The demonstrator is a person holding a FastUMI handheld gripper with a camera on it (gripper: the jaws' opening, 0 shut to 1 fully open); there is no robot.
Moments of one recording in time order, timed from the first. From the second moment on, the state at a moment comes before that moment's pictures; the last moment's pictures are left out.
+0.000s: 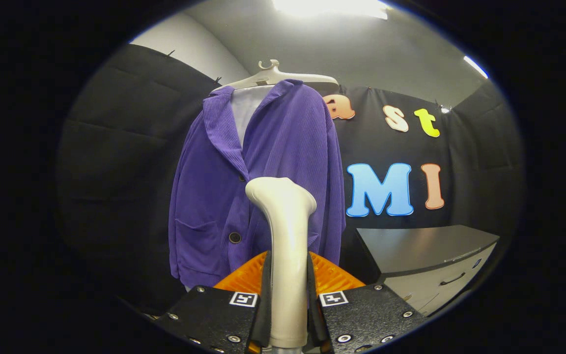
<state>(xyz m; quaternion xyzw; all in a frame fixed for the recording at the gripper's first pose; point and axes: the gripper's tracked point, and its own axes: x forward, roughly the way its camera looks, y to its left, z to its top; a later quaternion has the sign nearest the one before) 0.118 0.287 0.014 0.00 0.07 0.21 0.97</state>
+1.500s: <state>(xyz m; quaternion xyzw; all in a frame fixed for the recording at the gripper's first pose) 0.056 0.275 -0.097 -0.04 0.18 0.24 0.95</state>
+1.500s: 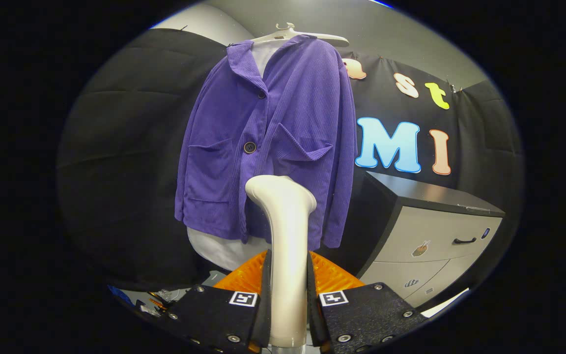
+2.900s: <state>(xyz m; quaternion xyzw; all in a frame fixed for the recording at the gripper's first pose) 0.088 0.356 0.165 0.03 -0.05 0.28 0.96</state>
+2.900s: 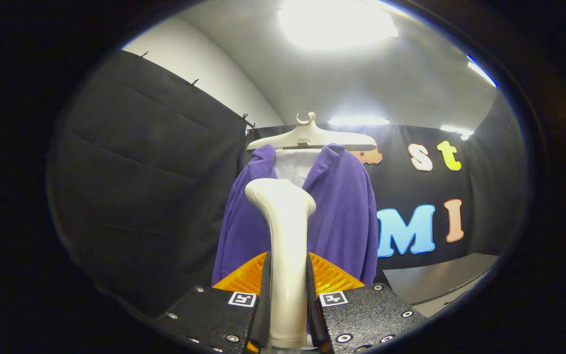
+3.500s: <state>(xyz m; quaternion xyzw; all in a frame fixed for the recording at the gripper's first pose) 0.139 0.441 0.193 0.04 -0.07 0.28 0.96</state>
